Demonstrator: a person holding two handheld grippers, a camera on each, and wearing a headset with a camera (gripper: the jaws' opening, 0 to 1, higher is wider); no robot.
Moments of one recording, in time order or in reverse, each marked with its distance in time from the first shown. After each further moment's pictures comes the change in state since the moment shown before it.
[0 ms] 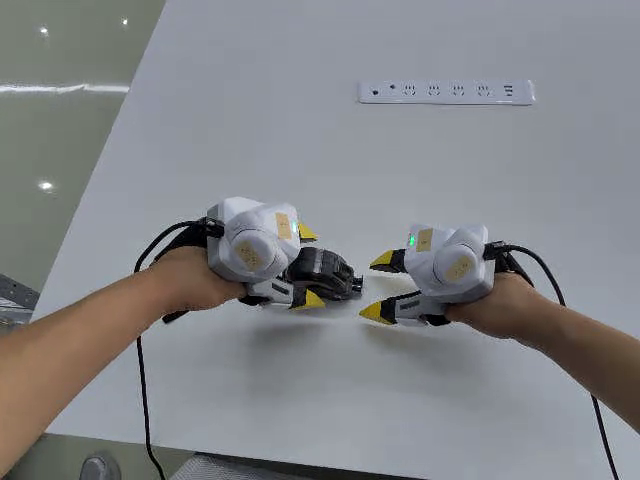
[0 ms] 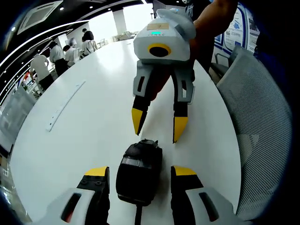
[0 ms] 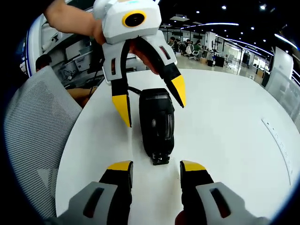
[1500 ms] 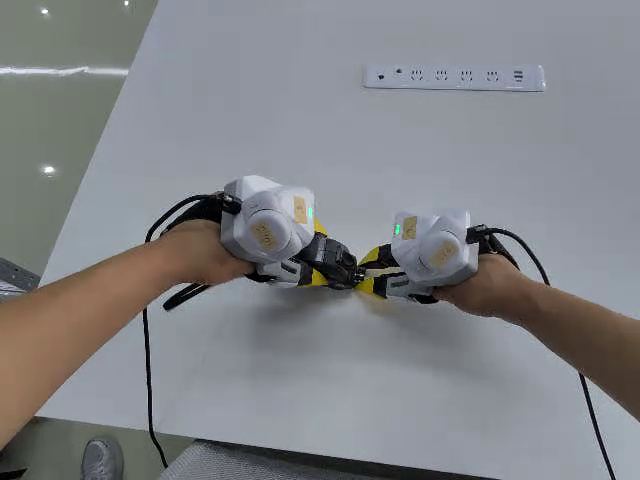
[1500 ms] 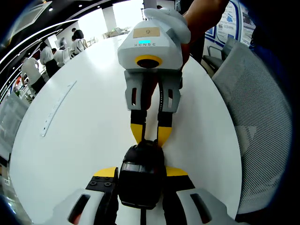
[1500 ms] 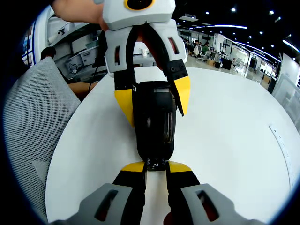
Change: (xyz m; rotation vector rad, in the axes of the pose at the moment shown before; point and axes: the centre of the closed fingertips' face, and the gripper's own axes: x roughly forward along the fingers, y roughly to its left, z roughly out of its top) left arm 0.007 -0.001 0.003 0.064 0.050 -0.056; right arm 0.021 -0.004 -0.003 -0.064 0.014 0.039
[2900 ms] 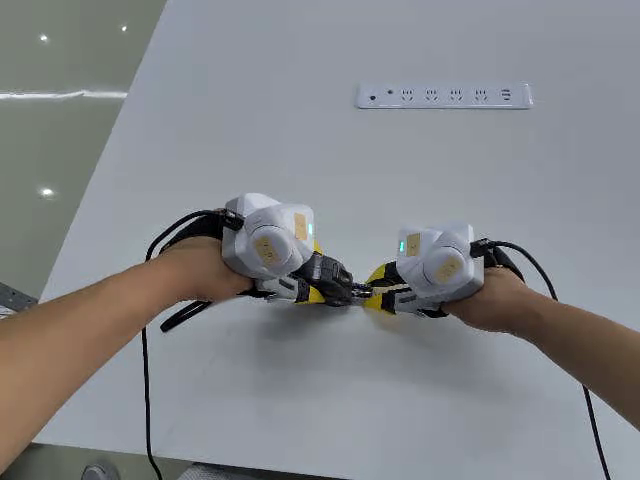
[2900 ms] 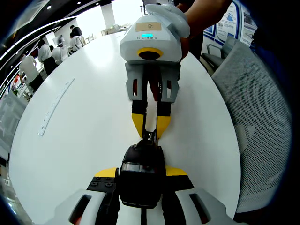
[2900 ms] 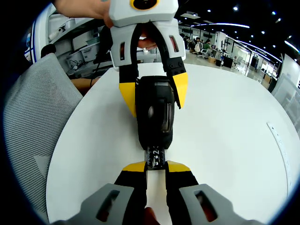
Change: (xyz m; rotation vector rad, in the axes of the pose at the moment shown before) left arm -0.001 -0.001 0.000 -0.002 0.029 -0.016; right arm -0.014 -0.002 -0.011 -0.010 0.032 0.002
